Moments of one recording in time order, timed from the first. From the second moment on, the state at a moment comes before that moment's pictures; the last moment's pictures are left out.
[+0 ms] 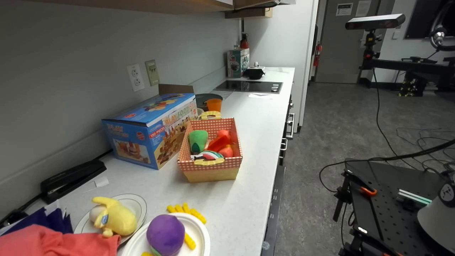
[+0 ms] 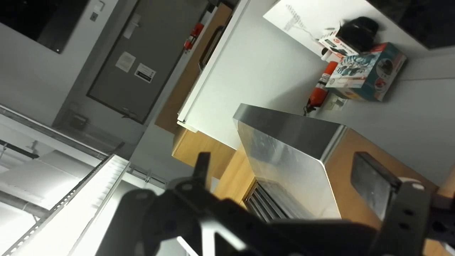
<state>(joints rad) -0.30 -0.79 -0.09 -2.21 -1.29 2.02 0.75</state>
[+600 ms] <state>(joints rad) -0.08 -0.81 -0.05 -2.12 -1.01 2.00 0.66</state>
